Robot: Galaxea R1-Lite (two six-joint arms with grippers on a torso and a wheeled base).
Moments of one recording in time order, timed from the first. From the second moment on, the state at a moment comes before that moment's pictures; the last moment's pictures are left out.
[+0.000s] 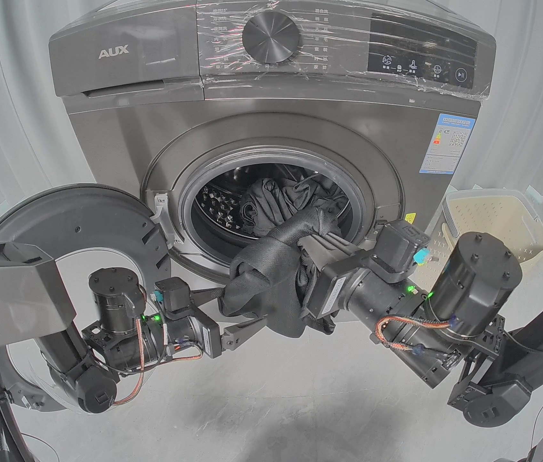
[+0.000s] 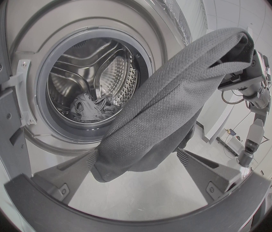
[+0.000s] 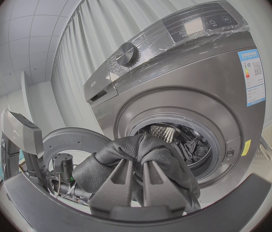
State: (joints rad) left arm -0.45 2.08 -0.46 -1.44 -0.39 -0.08; right arm 0.90 1.86 -0.67 -1.36 -0.29 0.14
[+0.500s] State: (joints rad) left arm -0.45 2.13 -0.50 -1.48 -0.37 -0.08; right arm 0.90 1.86 -0.66 -1.36 -0.29 0.14
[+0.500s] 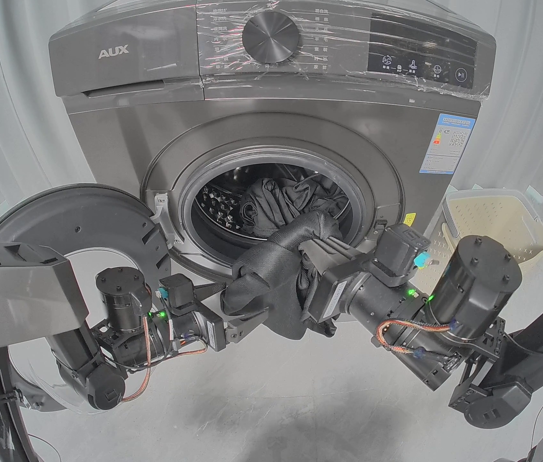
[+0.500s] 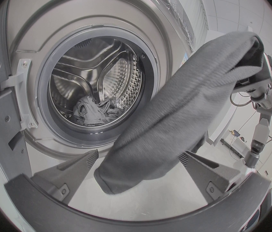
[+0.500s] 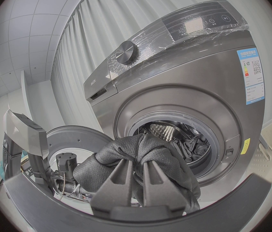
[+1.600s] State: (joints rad) left arm -0.48 2.18 -0.47 -1.54 -0.37 -0.08; right arm 0.90 1.86 -0.66 -1.36 -0.29 0.14
